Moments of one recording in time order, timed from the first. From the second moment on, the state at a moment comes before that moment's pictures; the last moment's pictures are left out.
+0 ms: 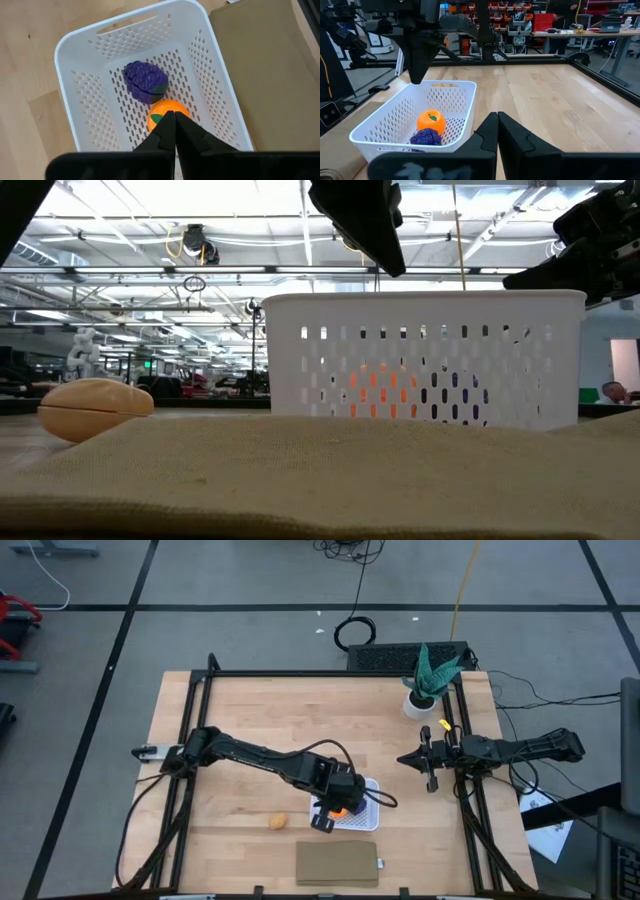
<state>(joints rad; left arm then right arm) -0.23 2.16 2.02 -0.97 0.05 0.15 0.13 0.14 0.02 0.02 0.10 0.05</state>
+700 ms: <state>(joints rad) -0.25 2.15 2.02 -1.00 -0.02 0.20 0.13 0.14 0.02 0.02 0.10 0.05</state>
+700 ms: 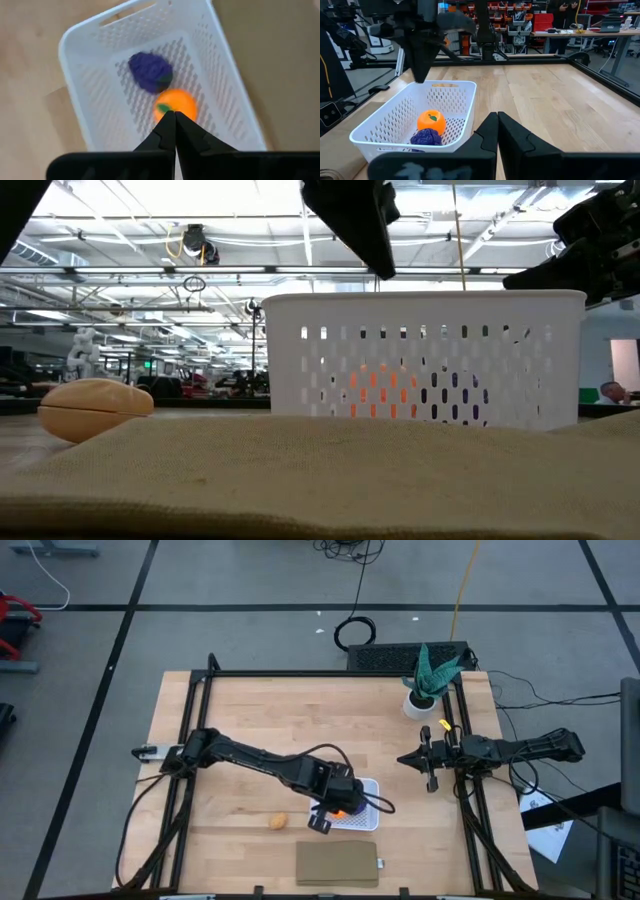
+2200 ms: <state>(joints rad) -0.08 1.08 1.00 -0.21 -0.04 0.20 0.13 0.15 0.02 0.02 0.10 0.07</state>
